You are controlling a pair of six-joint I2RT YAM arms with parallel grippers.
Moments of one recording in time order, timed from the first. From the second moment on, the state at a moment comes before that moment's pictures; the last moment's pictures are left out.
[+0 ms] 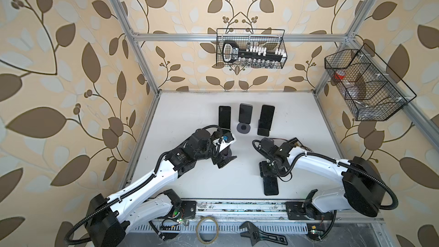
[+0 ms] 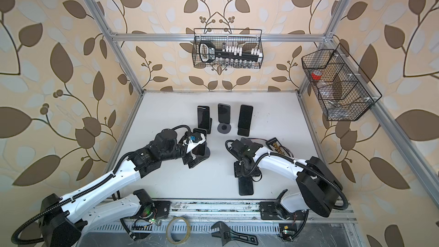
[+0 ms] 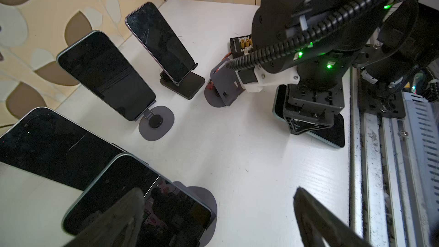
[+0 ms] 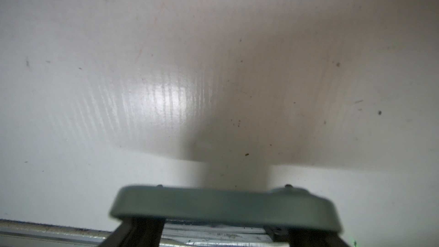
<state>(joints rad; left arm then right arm) -0.69 0.97 0.72 -0.29 0.33 0.34 0.75 1.41 0.78 -0.87 0.01 0.72</state>
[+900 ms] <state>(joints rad) -0.70 0.97 0.72 -0.30 0.33 0.36 0.65 1.36 0.73 -0.88 0.02 0.66</state>
